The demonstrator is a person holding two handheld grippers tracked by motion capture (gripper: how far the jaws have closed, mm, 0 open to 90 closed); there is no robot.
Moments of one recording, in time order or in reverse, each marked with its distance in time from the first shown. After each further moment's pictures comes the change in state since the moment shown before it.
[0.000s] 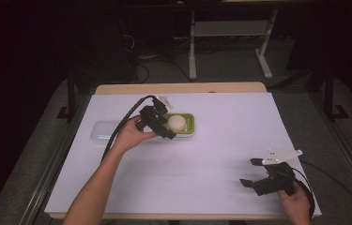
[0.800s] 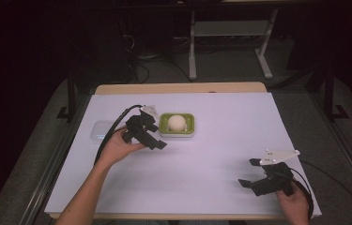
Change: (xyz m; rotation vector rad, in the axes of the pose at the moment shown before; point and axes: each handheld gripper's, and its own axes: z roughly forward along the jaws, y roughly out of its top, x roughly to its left) left arm -0.023 -0.038 -0.026 -0.048 0.003 0.006; right arm 0.005 0.003 0.002 0.016 -0.014 -0.002
